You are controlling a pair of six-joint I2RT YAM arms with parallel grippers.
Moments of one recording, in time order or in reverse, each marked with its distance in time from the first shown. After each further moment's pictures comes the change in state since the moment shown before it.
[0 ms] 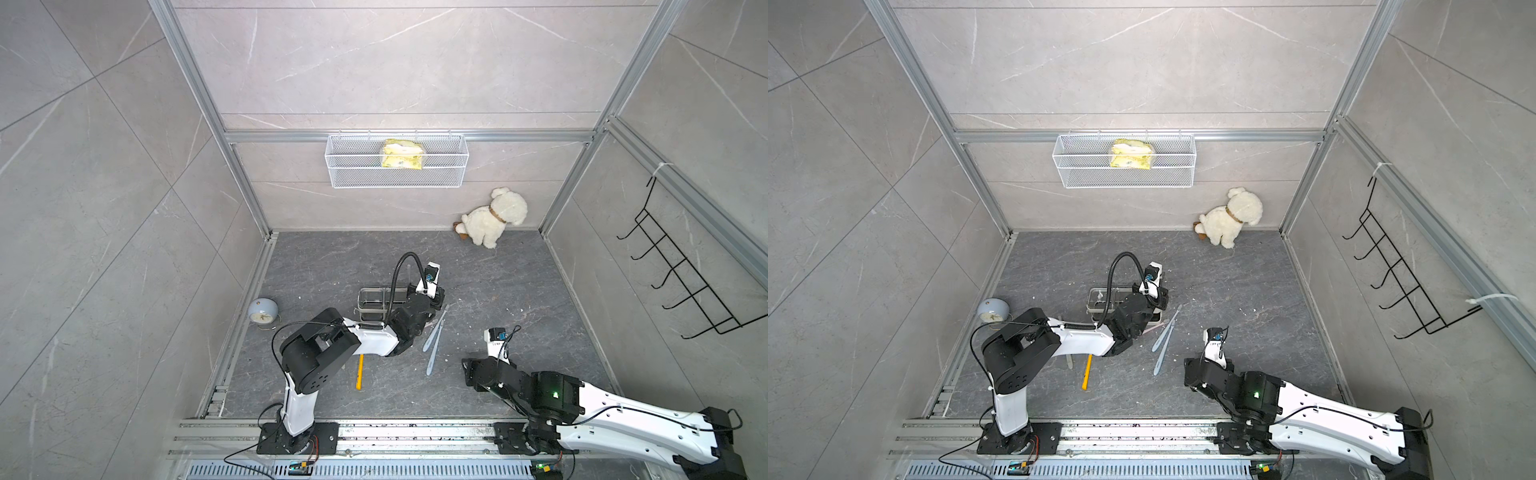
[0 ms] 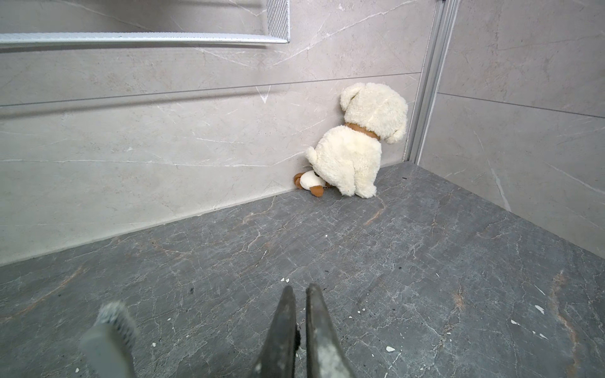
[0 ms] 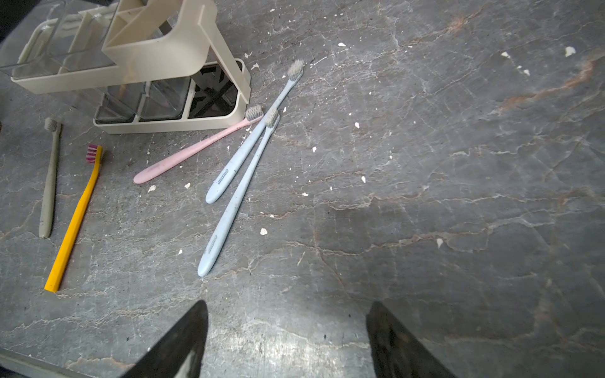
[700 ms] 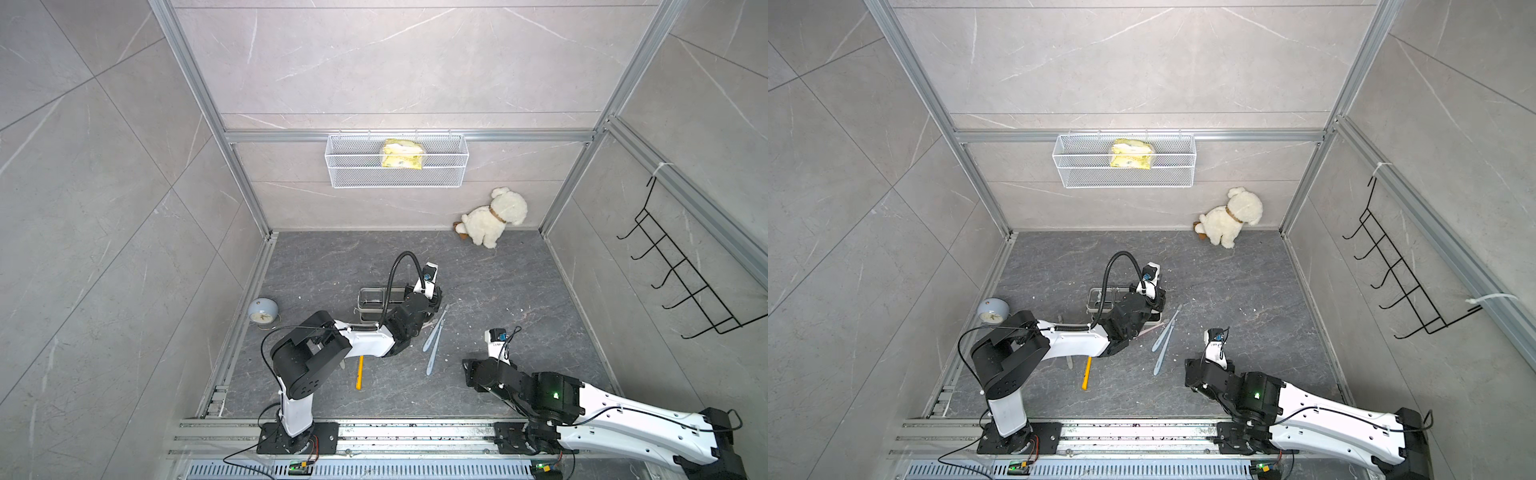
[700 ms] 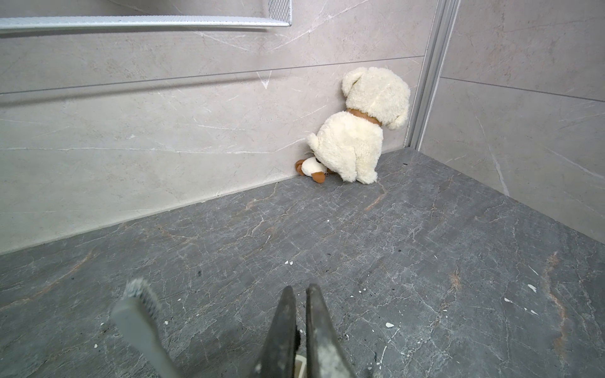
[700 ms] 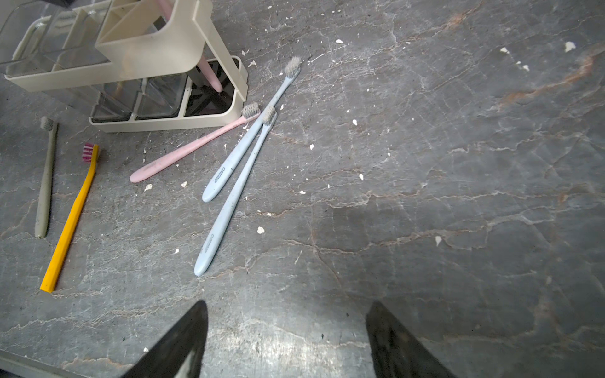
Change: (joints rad) left arm 0.000 -0.065 -0.024 -0.104 0.004 -0.047; right arm 0.000 -0.013 -0.016 0.000 0.000 0.004
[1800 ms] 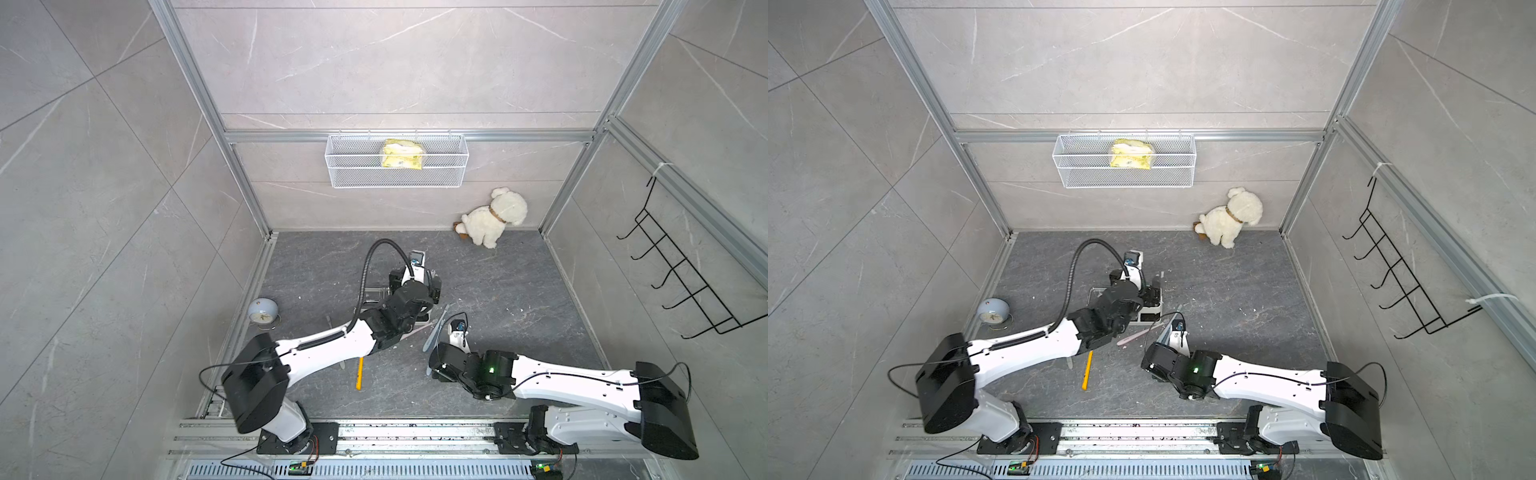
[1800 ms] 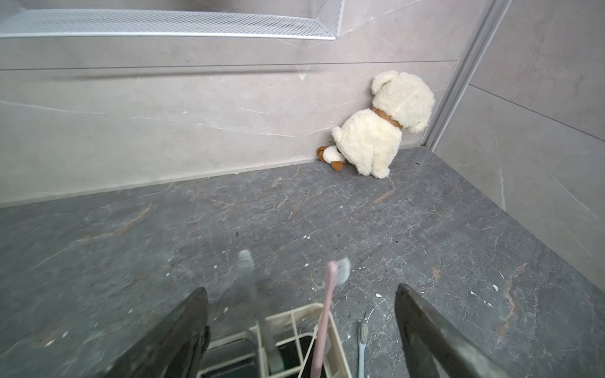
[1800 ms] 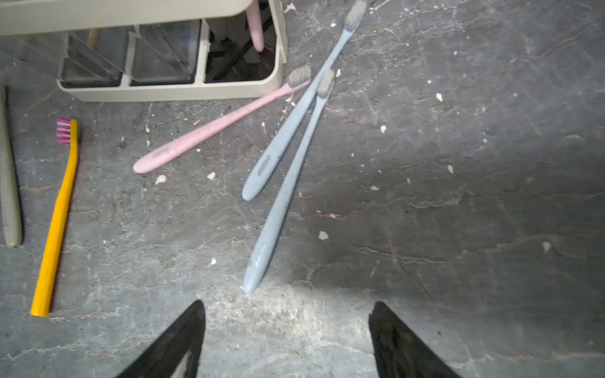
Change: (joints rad) left arm -0.032 -0.380 0.103 -0.698 -0.129 -0.252; right arm -0.002 0.560 0.264 0.121 -0.090 0.076
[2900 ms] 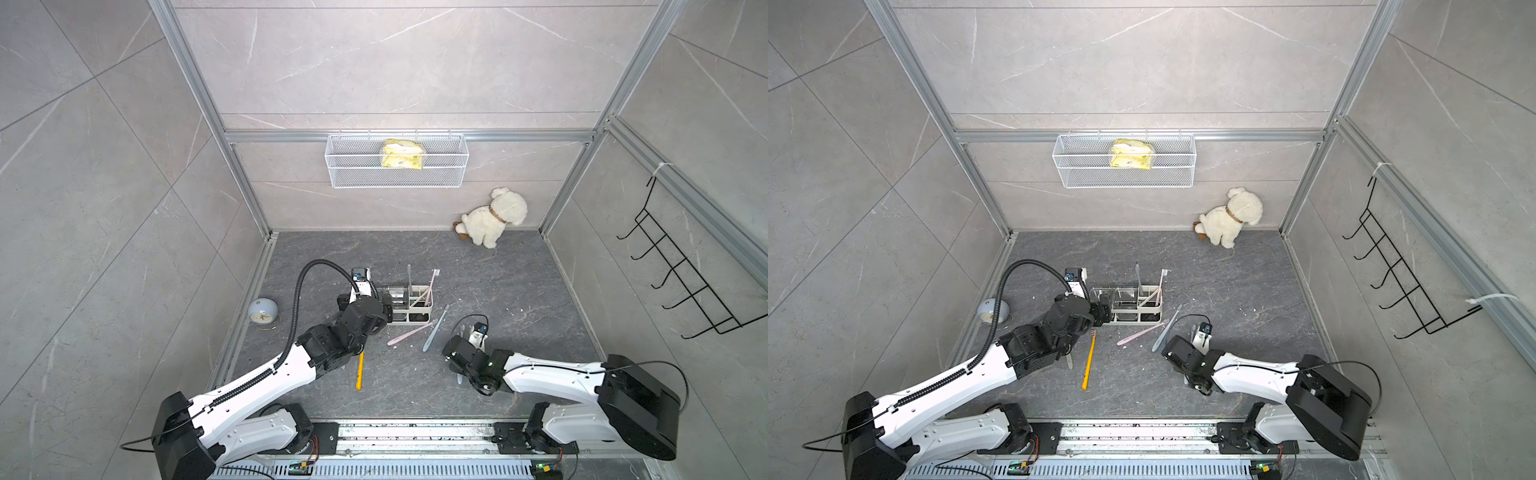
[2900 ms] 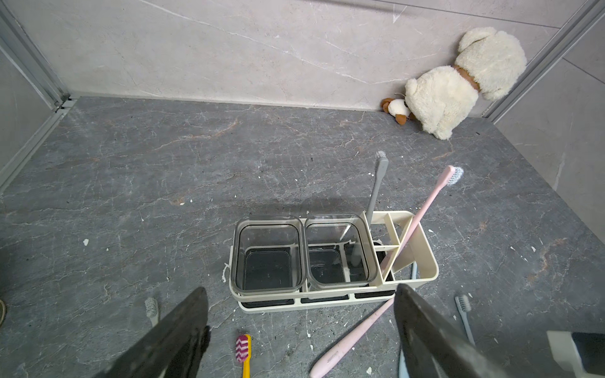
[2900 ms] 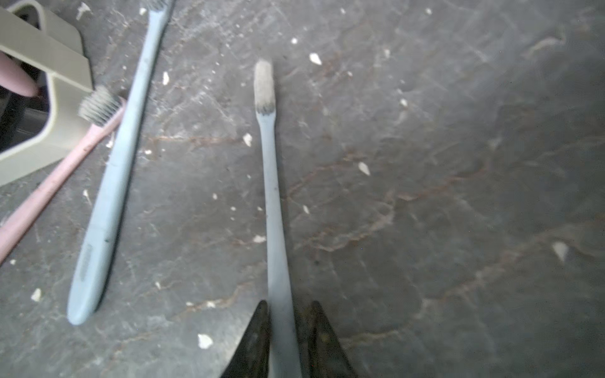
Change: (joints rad) left arm 0.074 -0.393 -0.201 -0.429 0.026 -0.222; right arm -0.244 0.019 -0.292 0.264 -0.036 0.099
